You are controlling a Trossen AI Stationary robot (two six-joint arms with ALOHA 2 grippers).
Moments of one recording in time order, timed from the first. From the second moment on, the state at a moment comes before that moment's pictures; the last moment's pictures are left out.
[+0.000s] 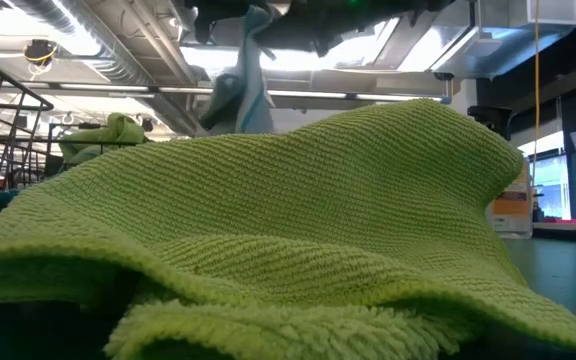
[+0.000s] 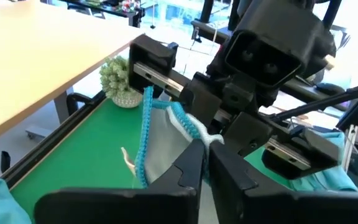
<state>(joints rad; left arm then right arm) 0.18 1.16 1.03 -0.14 -0.02 -0.23 -0.09 1.62 1.22 0.15 0.05 -0.18</state>
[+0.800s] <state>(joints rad) 0.18 1.16 1.03 -0.16 -0.12 -0.22 -0.09 1.21 1.22 -0.16 -0.06 0.02</state>
